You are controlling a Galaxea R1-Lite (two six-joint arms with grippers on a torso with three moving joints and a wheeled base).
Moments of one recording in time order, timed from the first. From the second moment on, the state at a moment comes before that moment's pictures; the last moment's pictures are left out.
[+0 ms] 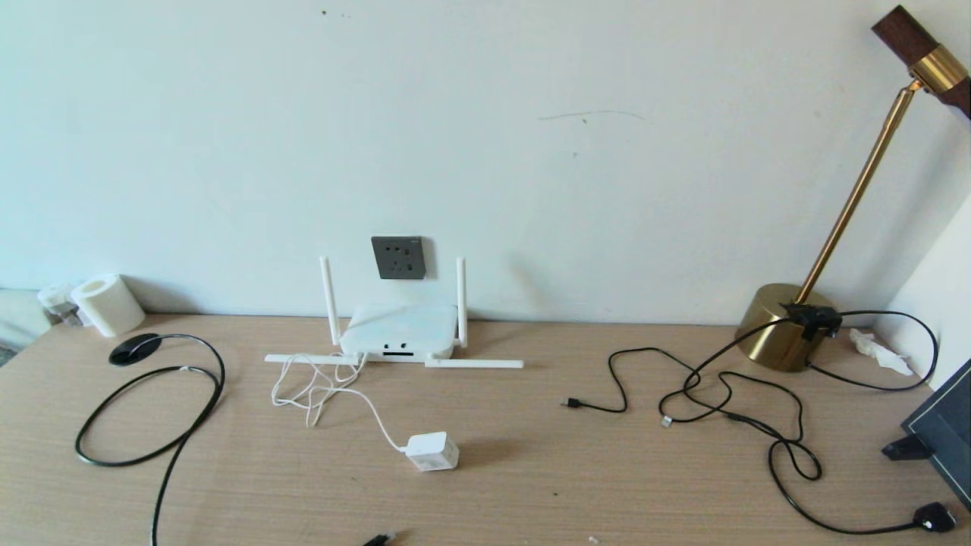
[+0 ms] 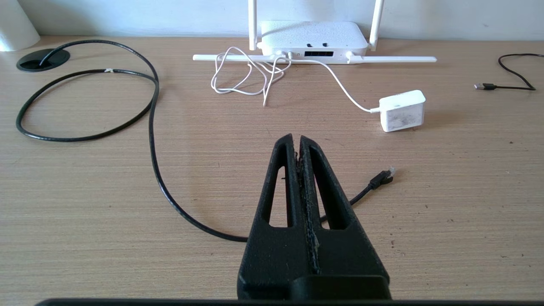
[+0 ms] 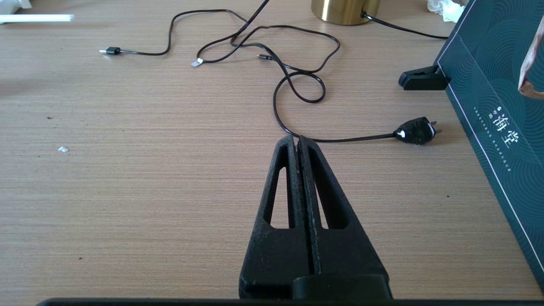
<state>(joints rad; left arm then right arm) 0.00 0.00 0.00 -0.01 0.00 -0.03 0.00 0.00 -0.10 0.24 -0.03 0.03</state>
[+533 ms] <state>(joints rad) 0.00 0.06 -0.13 0.04 -0.14 0.12 0.00 0.00 -0.10 0.24 -0.03 0.03</state>
